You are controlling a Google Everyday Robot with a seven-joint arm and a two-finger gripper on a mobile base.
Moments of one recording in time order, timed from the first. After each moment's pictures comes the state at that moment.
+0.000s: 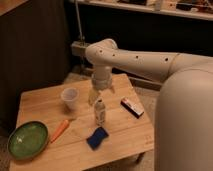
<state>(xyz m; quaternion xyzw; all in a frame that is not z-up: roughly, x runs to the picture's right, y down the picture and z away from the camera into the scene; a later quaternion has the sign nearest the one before) -0.018 0.038 0.720 -0.35 0.15 0.42 0.83</state>
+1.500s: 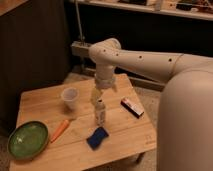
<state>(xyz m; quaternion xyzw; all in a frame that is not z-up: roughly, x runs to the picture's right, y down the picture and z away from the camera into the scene) 0.008 0.028 0.729 -0.34 0.15 0.43 0.83</state>
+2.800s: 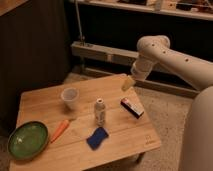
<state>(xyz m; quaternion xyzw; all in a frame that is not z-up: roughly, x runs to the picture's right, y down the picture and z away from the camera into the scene) 0.154 -0.023 0.776 -0.29 0.06 0.47 0.83</state>
